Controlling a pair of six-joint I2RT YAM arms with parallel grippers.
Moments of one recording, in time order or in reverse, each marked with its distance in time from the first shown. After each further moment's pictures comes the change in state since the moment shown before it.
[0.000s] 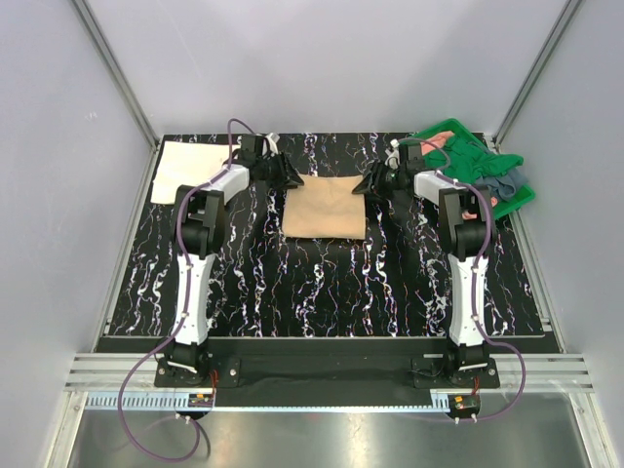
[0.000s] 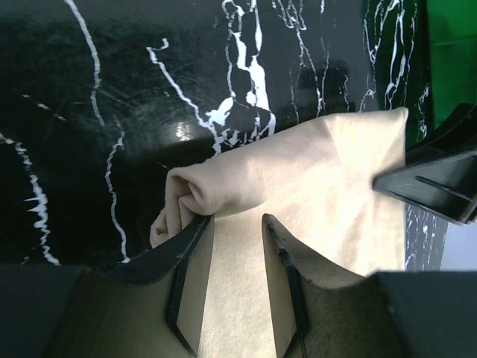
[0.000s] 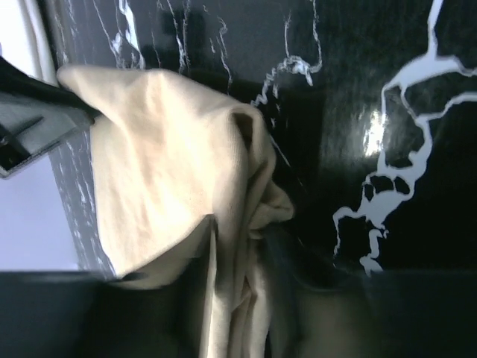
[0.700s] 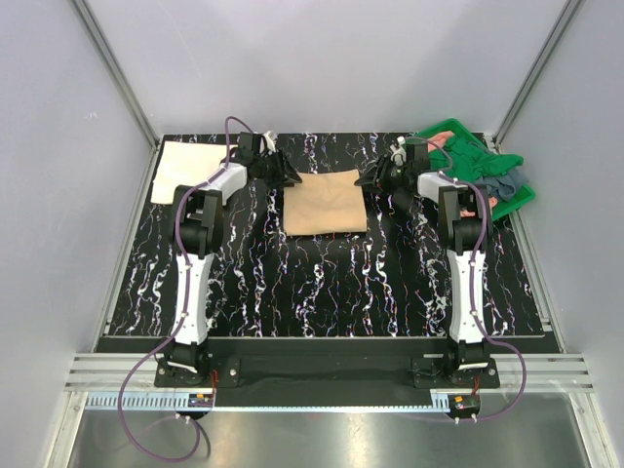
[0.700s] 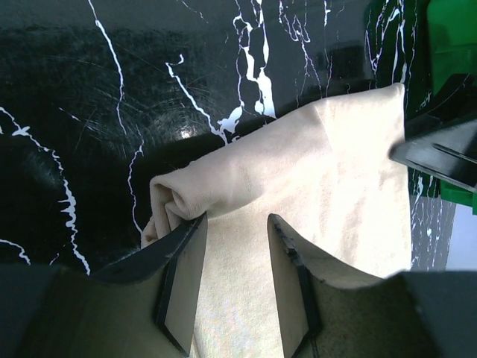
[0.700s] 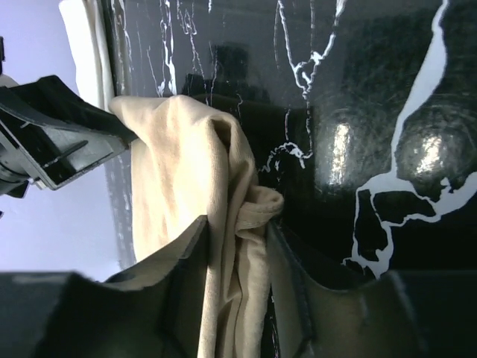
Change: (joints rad) left arm 0.016 0.000 0.019 -0.015 -0.002 0.019; right arm -0.048 0.121 0.103 0.157 -0.171 0.097
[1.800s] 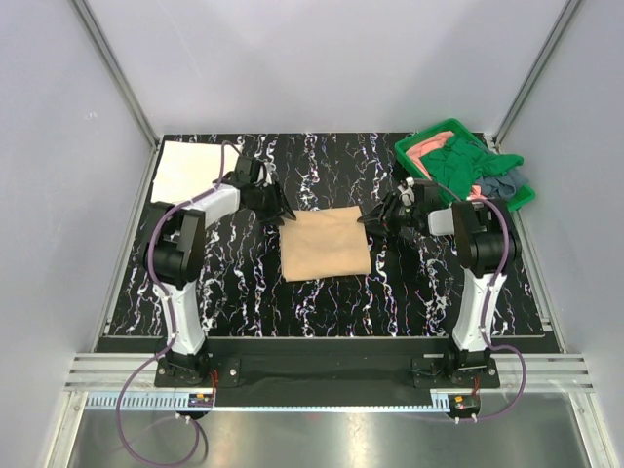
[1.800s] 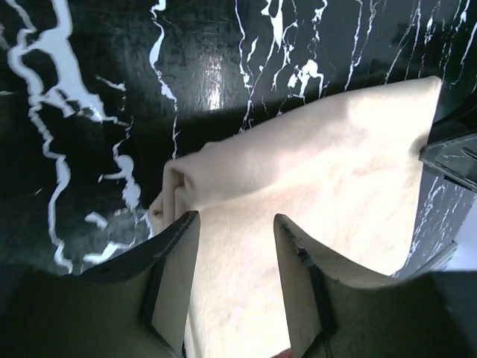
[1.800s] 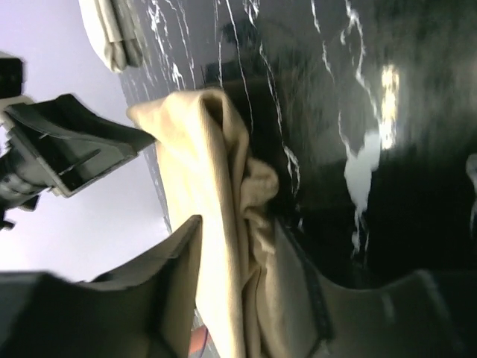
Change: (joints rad) left arm -0.073 -0.434 -0.568 -0.090 -0.132 -0.044; right arm 0.008 -0.368 -0.743 0.360 -0.048 0.214
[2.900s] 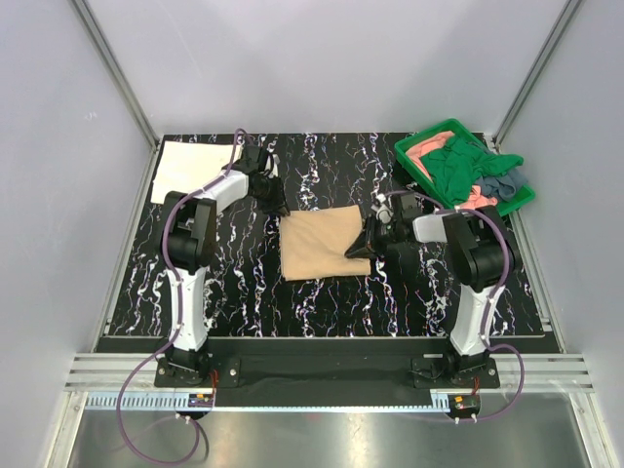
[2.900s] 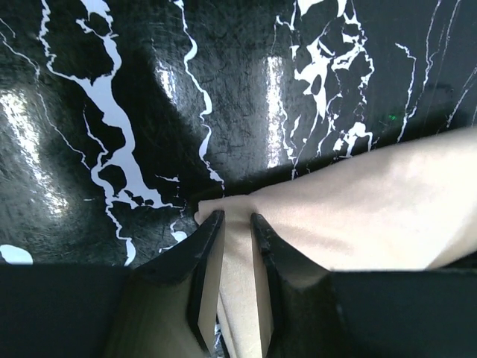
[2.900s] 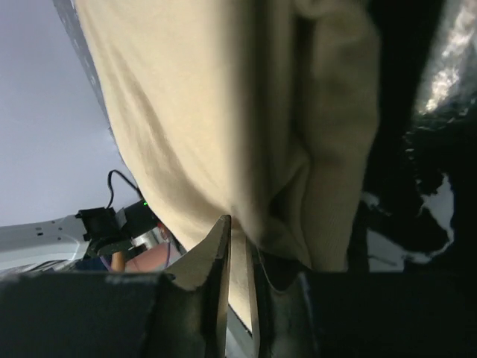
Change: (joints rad) left arm 0.000 0.171 0.270 -0.180 -0.116 0.182; right arm 0.163 -0.156 -0.050 -0.383 -0.002 -0.244
